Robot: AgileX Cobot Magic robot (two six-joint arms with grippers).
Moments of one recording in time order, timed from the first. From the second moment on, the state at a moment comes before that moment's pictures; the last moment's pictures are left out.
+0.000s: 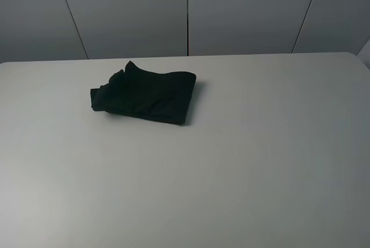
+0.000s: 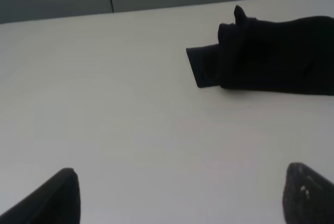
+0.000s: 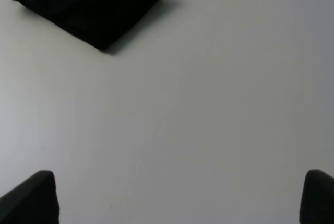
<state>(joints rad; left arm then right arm) -0.18 0.01 -0.52 0.05 1.08 -0.07 0.30 0.11 -0.52 0.12 1.12 -0.08</state>
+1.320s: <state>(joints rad) -0.03 0.00 -0.52 0.03 1.08 -0.07 0.00 0.00 -0.51 0.12 1.09 -0.10</state>
